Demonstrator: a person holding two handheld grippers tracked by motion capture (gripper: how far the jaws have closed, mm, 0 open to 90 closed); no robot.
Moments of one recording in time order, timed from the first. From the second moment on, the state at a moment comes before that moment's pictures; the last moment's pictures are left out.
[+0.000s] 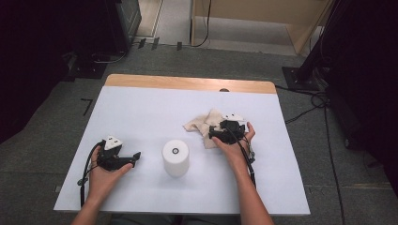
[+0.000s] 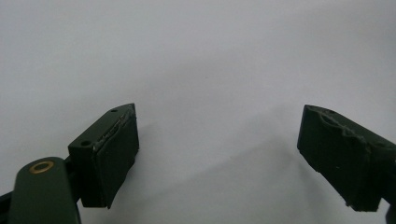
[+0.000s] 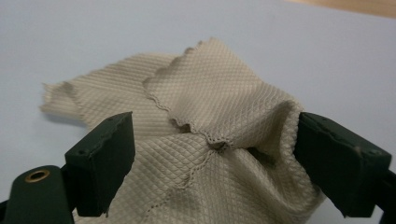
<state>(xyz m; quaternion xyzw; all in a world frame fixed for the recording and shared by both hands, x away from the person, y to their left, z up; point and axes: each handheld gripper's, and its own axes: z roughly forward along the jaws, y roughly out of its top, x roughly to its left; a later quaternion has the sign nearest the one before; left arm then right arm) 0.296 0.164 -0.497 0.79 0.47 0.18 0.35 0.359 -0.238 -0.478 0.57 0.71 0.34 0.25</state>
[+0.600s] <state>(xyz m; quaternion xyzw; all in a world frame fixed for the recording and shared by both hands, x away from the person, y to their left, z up) 0.291 0.162 -0.494 0.80 0.44 0.17 0.38 0.361 -0.236 -0.494 0.58 0.70 0.31 0.26</state>
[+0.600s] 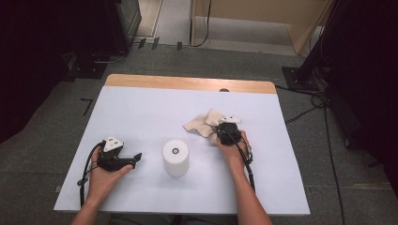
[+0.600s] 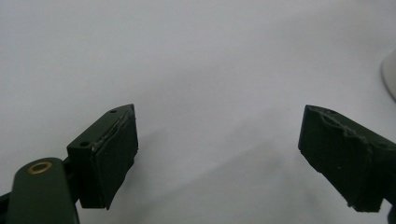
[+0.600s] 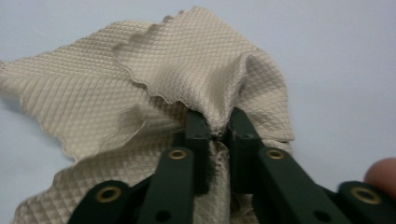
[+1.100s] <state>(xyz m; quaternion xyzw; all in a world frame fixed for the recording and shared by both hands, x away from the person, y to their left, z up) 0.274 0.141 -0.467 0.81 0.34 0.12 0.47 0.321 -0.260 -0.485 0.59 0.68 0.36 0.24</state>
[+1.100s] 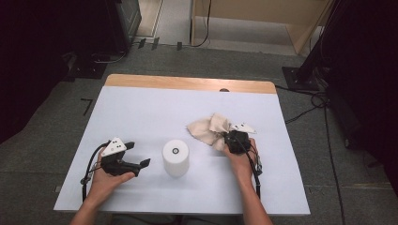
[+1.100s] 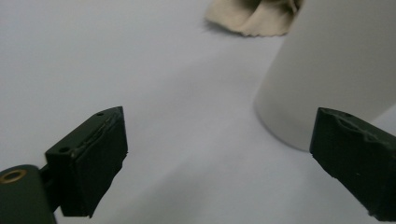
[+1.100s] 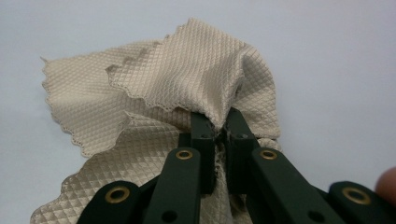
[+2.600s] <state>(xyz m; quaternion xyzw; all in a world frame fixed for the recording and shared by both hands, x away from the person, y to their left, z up) 0.269 0.088 -0.446 0.84 0.23 0.16 0.46 0.297 -0.262 -0.489 0.58 0.68 0.37 0.25</state>
